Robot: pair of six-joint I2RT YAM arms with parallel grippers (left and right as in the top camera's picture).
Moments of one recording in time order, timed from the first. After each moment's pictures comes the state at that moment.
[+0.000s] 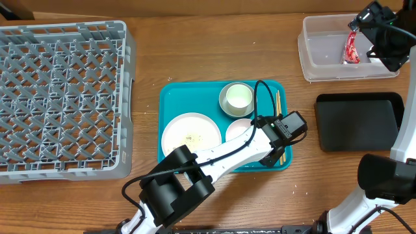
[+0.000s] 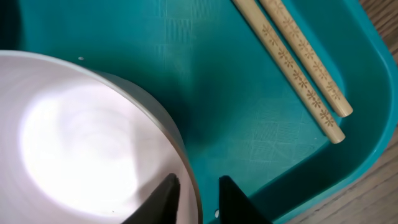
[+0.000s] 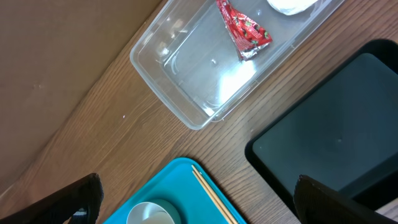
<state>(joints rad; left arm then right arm) -1.01 2.10 1.59 -0.90 -0.10 -0.31 -0.19 1.91 2.33 -1.46 -0.05 0.62</state>
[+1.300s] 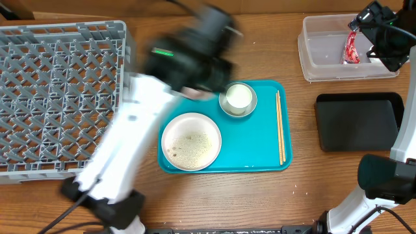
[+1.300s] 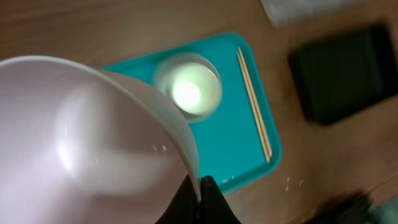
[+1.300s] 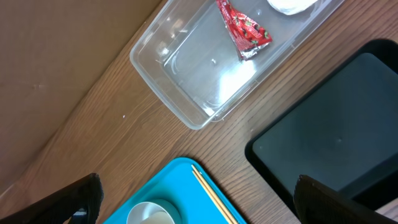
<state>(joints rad) -0.48 1.82 2.22 -1.45 0.17 -0.30 -0.19 1.91 2.33 -1.46 -0.05 0.62</state>
